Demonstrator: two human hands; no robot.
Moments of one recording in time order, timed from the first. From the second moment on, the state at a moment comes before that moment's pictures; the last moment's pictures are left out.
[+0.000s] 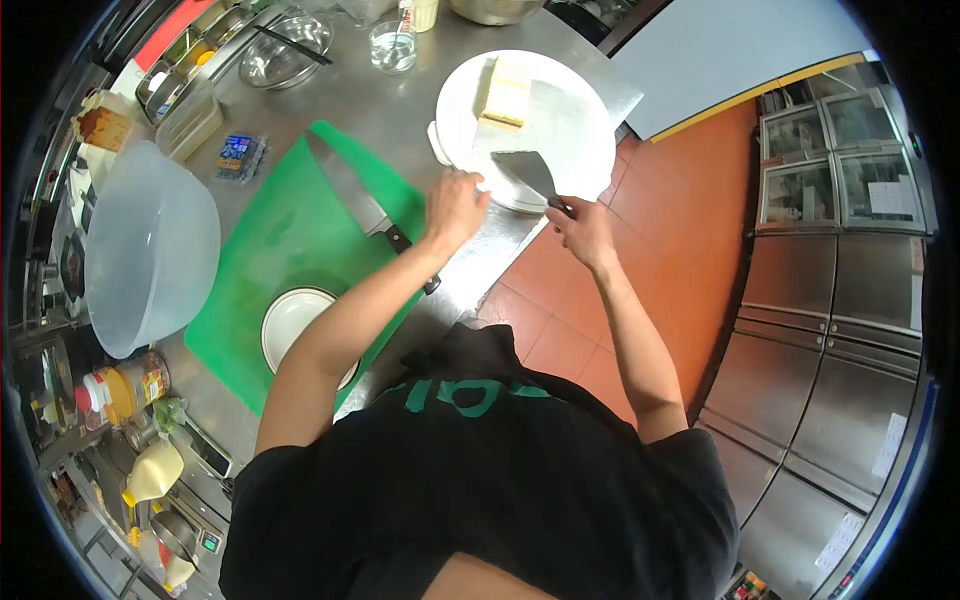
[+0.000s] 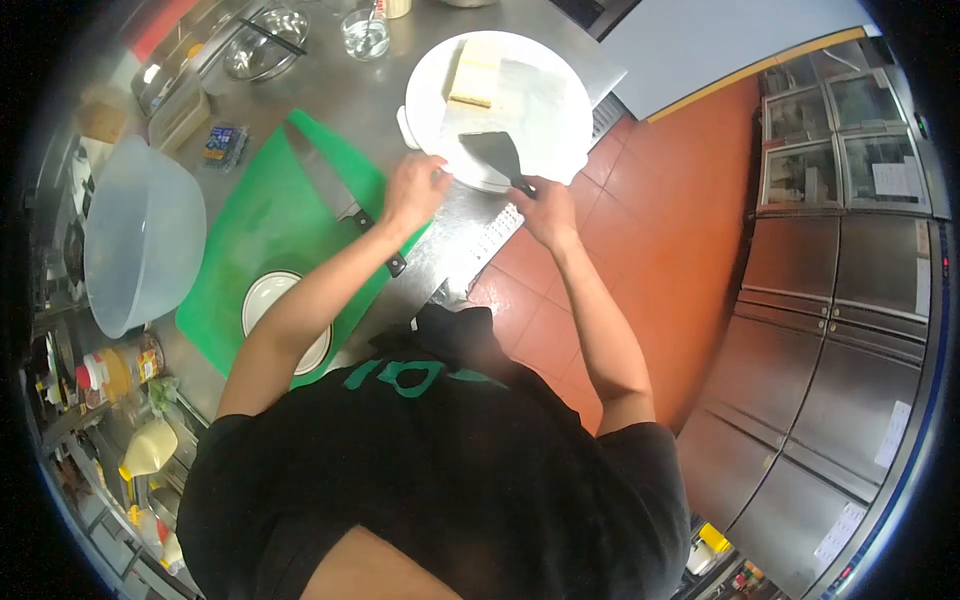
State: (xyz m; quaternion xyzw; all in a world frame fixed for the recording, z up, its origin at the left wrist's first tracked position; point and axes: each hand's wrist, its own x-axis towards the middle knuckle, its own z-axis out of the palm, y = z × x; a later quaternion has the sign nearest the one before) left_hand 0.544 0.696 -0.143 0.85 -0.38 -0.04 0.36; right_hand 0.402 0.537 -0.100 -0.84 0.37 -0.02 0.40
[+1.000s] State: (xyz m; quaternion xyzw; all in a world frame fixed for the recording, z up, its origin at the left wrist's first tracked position) left_hand 0.624 0.661 -0.197 0.67 0.25 -0.18 0.68; right_hand 0.457 0.300 -0.206 -0.83 0.26 -0.13 0.48
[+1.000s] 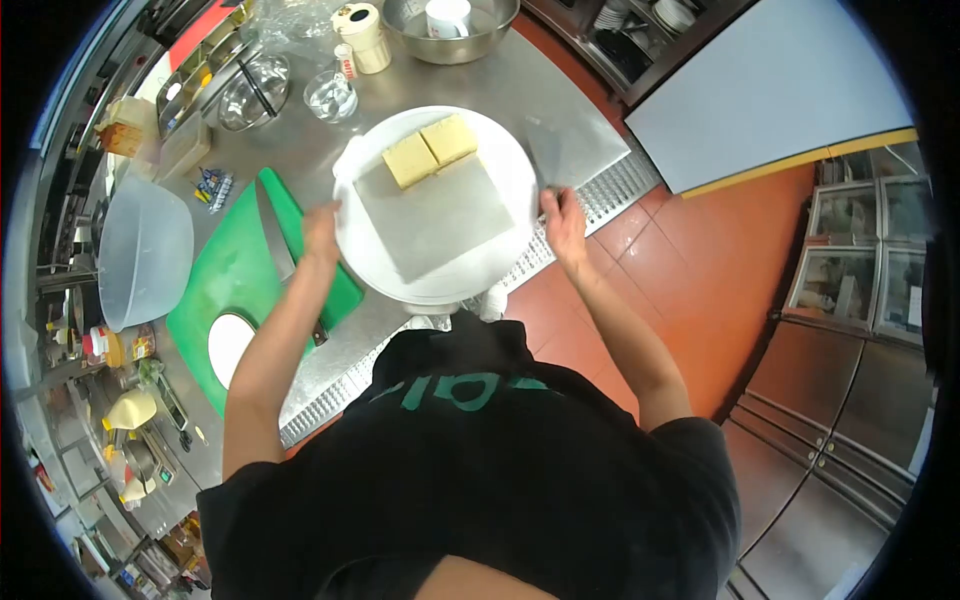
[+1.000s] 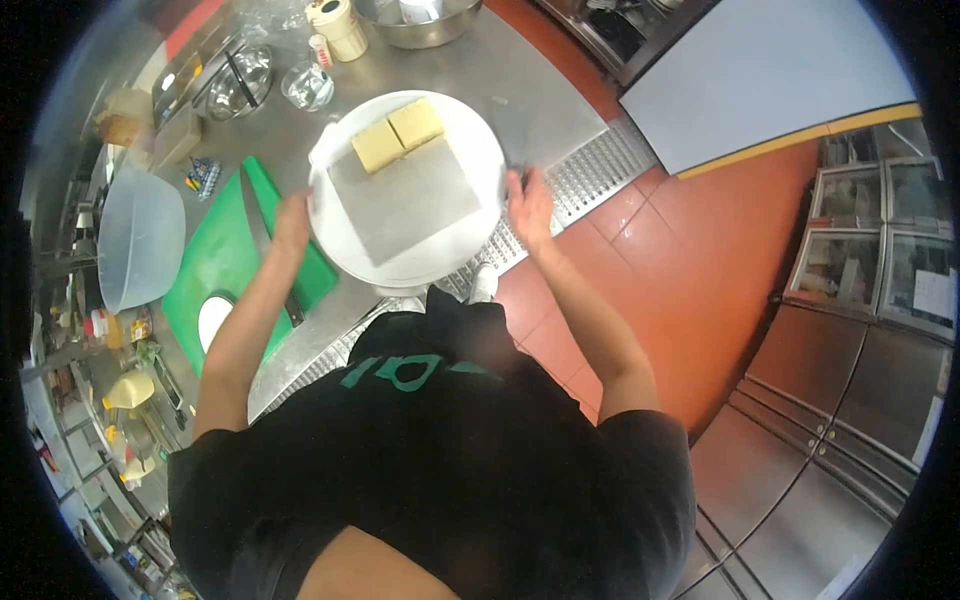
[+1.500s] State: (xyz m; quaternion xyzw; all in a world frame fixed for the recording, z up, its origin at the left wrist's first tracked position) left_hand 0.544 0.636 -0.173 0.98 -0.08 -0.07 0.14; right_hand 0.358 0.285 -0.134 -0.89 0.23 0.01 0.39
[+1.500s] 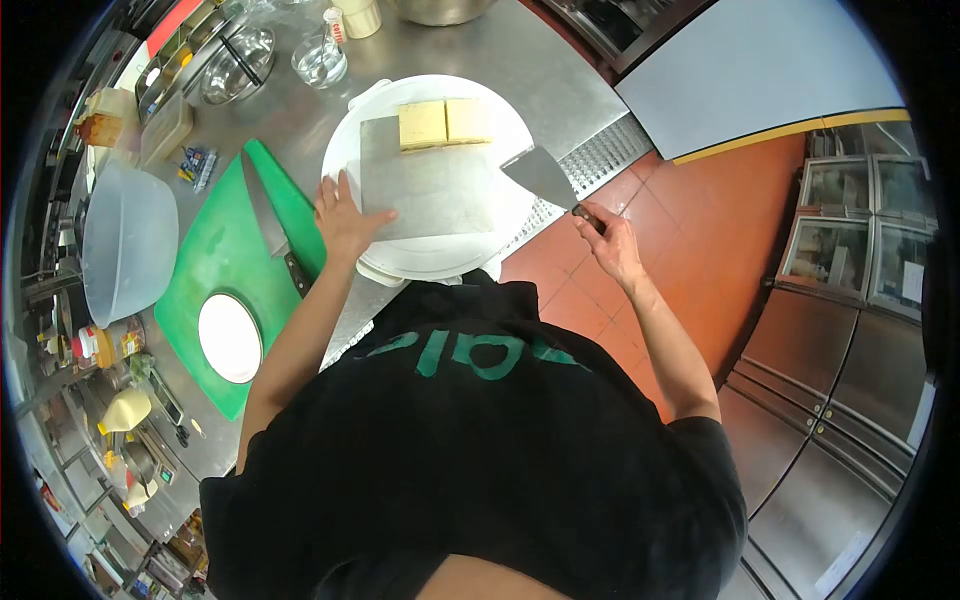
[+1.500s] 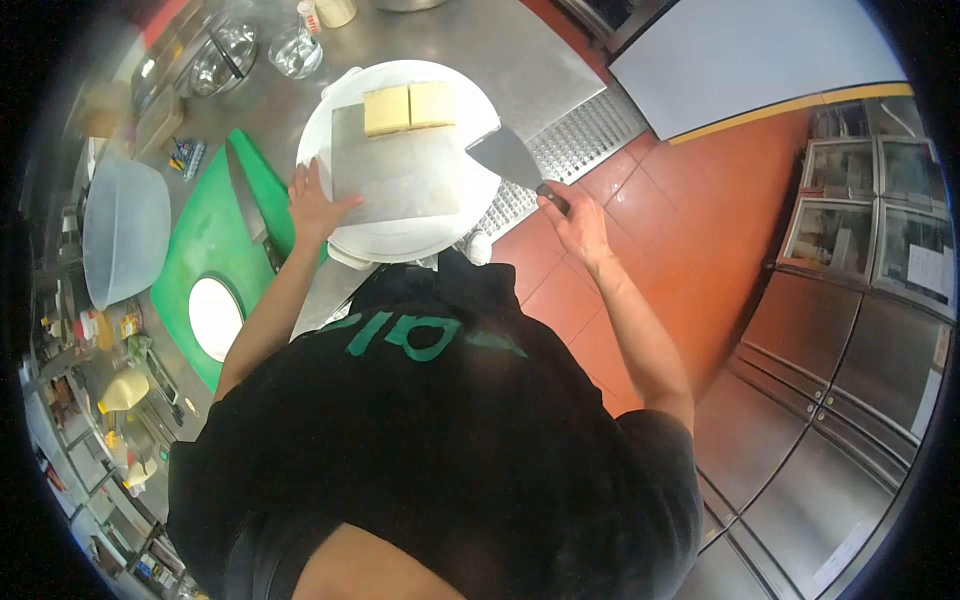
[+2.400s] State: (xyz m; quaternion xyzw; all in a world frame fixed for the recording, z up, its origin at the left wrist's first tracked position) left_hand 0.548 0.629 -0.150 0.98 -0.07 -0.16 0.12; right_hand 0.553 0.217 -0.119 -0.92 -0.06 0.24 0.30
